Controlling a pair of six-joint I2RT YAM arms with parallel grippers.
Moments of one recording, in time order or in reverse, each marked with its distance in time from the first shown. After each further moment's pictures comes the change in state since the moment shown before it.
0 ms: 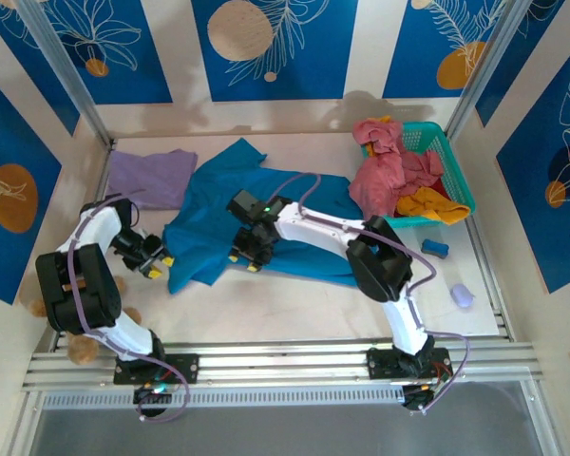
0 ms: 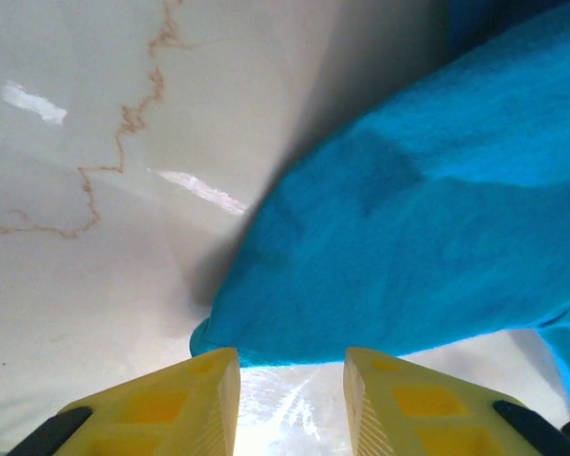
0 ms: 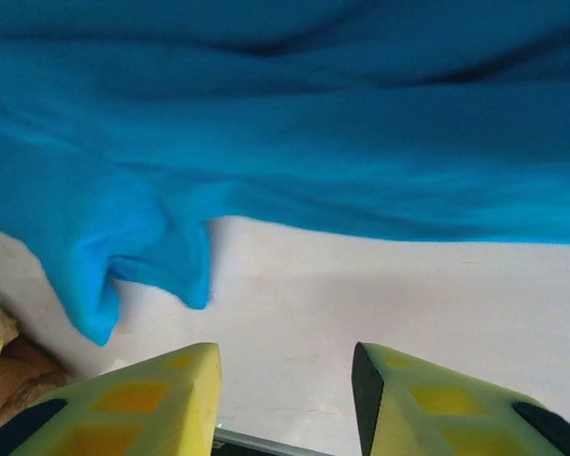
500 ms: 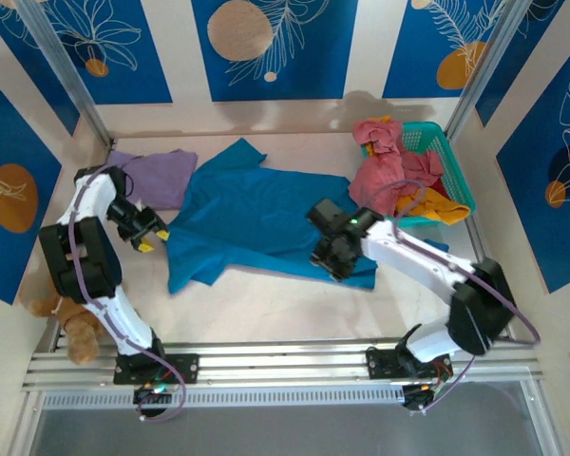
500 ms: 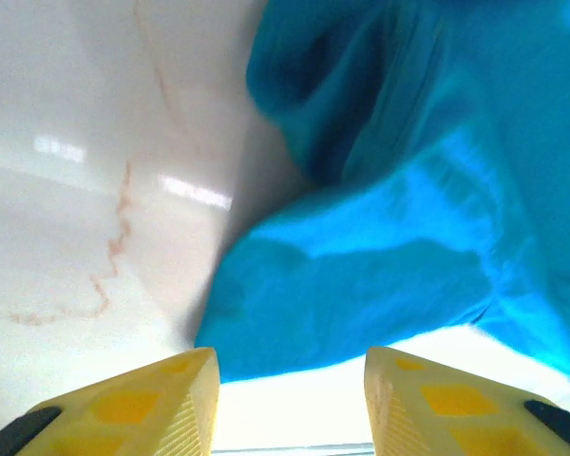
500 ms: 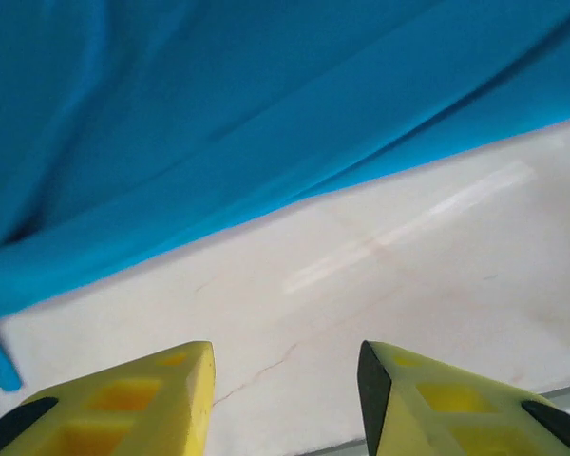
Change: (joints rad) left arm 0.001 0.209 0.366 -0.190 -0.004 0.179; right arm -0.175 -0.612 -0.557 -0.175 0.255 0.047
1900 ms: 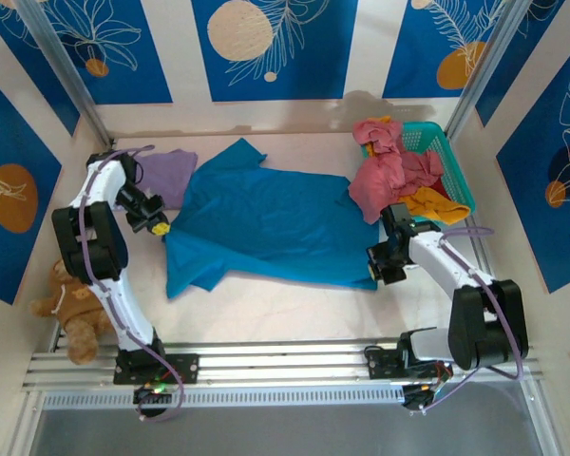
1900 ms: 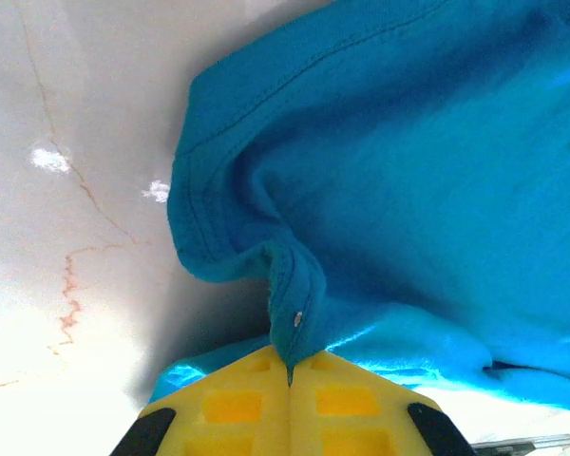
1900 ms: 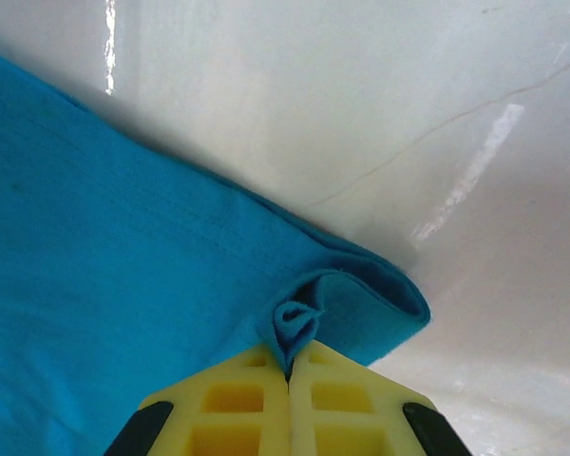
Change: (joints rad) left arm -0.053 0.208 0.246 -0.054 0.008 -0.019; right arm -0.594 -0.165 -0.378 0.136 -0.105 0.051
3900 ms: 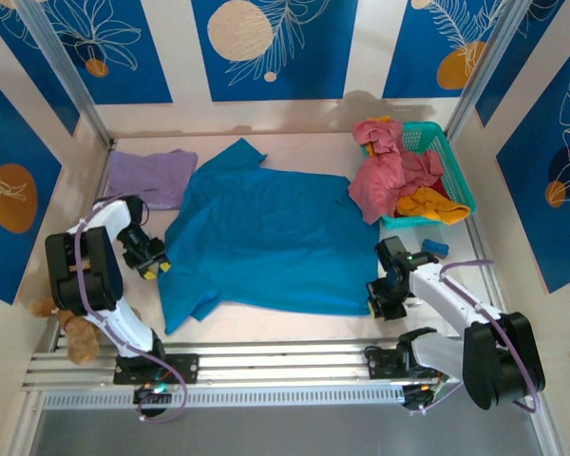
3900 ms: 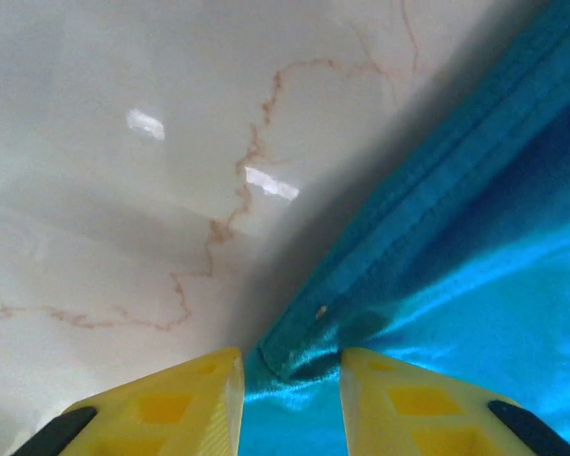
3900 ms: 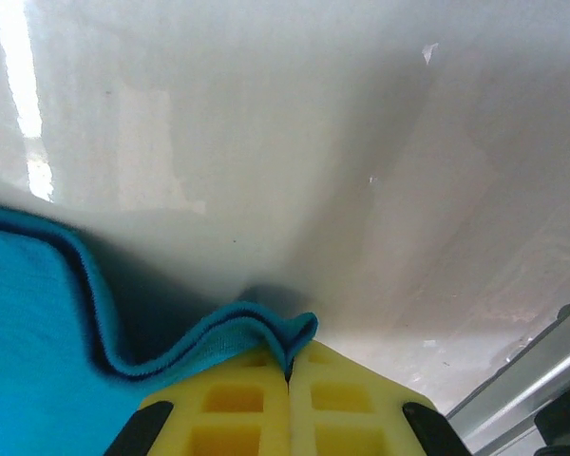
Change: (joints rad) left arm 0.000 -0.270 -0.555 0.262 -0.208 -0.083; right arm 0.110 -0.214 -0.251 -0.089 -0.034 0.152
